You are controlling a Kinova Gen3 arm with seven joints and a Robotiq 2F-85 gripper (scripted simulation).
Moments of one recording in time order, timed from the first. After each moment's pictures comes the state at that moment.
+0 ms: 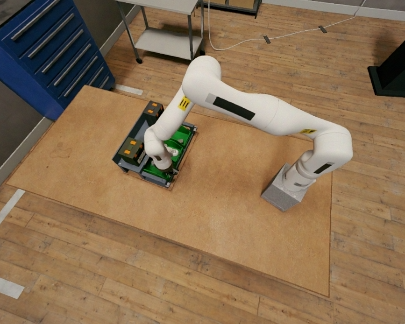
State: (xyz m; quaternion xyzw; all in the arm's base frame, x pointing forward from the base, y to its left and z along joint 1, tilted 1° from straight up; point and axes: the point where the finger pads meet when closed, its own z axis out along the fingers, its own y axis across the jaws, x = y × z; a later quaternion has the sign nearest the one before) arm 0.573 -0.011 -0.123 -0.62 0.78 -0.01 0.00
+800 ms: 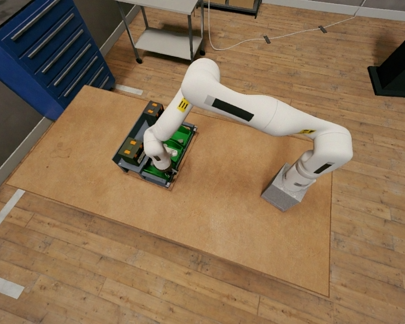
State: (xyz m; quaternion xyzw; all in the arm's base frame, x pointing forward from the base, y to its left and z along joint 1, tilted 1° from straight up) arm 0.579 -0.012 -0.130 -0.62 0.78 -0.01 0.00
